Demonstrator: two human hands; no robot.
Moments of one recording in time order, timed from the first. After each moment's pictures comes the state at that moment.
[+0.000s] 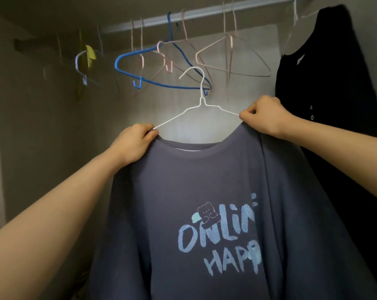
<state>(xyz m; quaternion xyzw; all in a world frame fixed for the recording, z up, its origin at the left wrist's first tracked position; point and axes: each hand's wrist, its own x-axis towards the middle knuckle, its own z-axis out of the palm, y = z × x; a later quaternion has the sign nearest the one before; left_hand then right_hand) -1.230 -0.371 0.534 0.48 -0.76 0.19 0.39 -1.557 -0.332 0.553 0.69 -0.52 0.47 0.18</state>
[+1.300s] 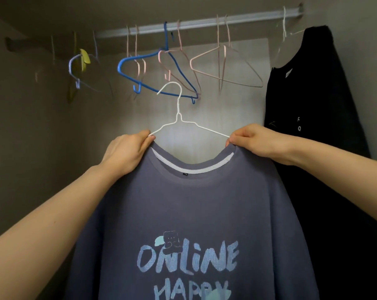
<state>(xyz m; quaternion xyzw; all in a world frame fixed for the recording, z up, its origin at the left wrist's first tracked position) -1.234 -0.376 0.518 0.47 -0.74 0.29 0.38 -1.562 -0.310 0.528 0.79 -0.46 0.41 -0.11</state>
